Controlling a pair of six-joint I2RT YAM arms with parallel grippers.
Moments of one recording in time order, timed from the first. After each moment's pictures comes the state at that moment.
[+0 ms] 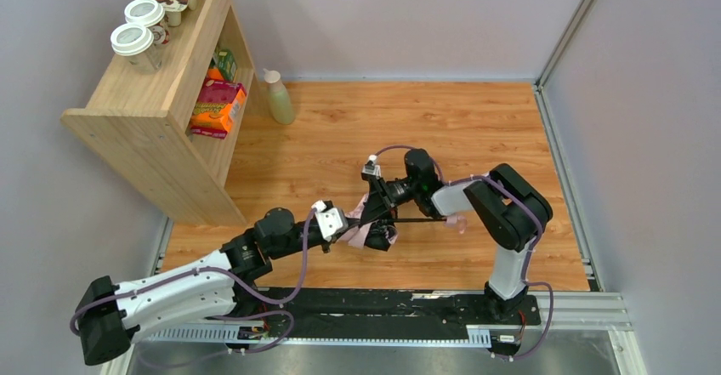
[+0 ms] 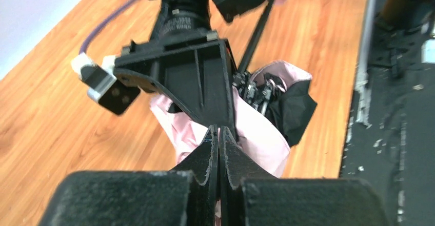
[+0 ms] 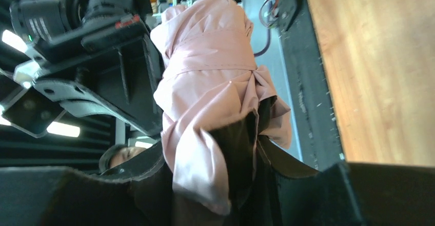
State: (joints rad) left arm -1.02 0.70 0.39 0.18 0.18 0.20; right arm 0.61 1.87 0.71 1.05 -1.38 1.49
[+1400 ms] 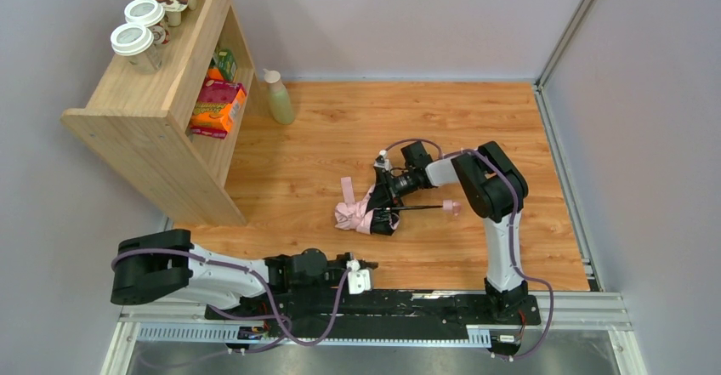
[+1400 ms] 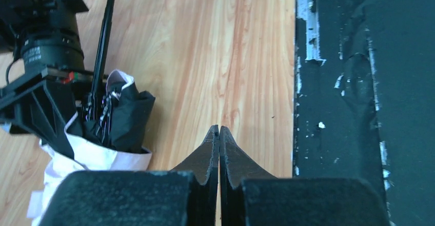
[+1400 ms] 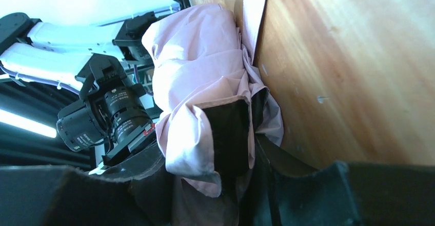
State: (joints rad) left arm -1.37 1.17 0.17 0.74 -0.02 0.39; right arm 0.47 2.14 1.08 -0.02 -1.27 0.58
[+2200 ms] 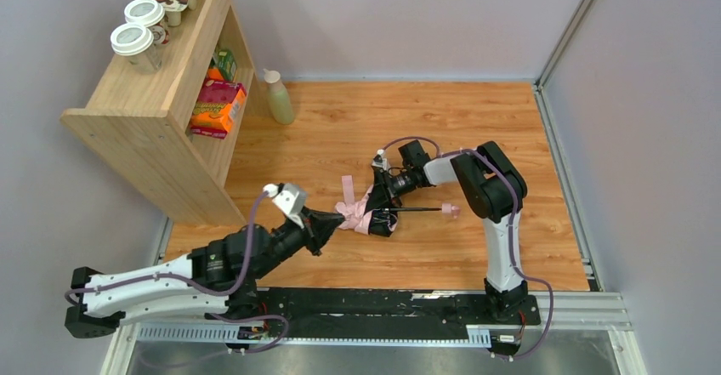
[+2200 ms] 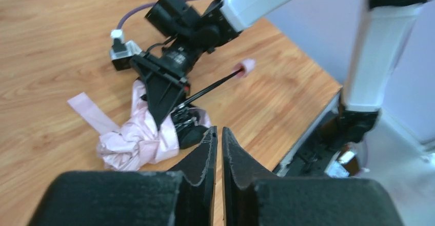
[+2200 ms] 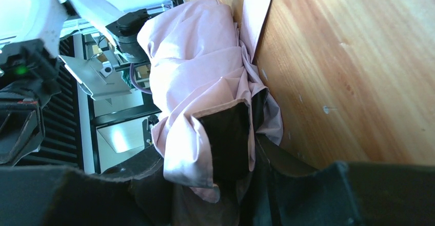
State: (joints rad) left arm -1.35 0.41 0.49 -0.06 -0.50 -0.36; right arm 0.48 2.14 1.11 -0.07 -1.24 0.52
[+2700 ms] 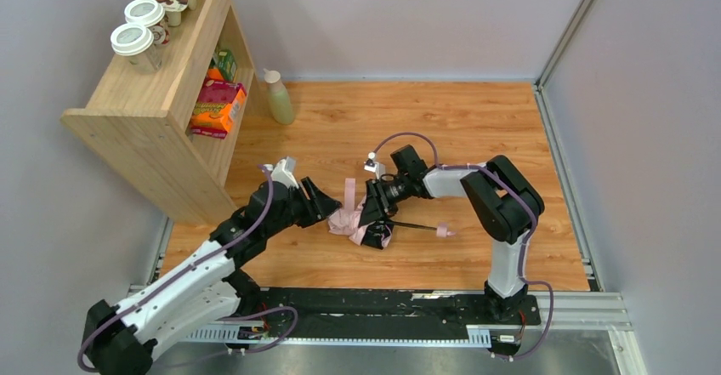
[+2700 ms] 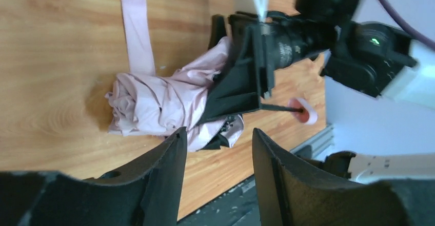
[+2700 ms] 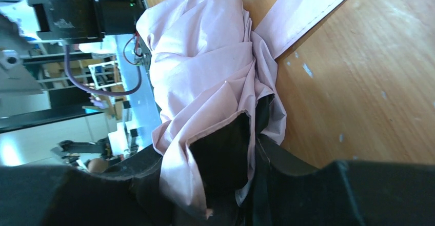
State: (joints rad) left arm -0.75 0.72 0.53 -0.24 -0.07 -0.90; right arm 0.57 1.94 0.98 -0.02 -1.03 0.40
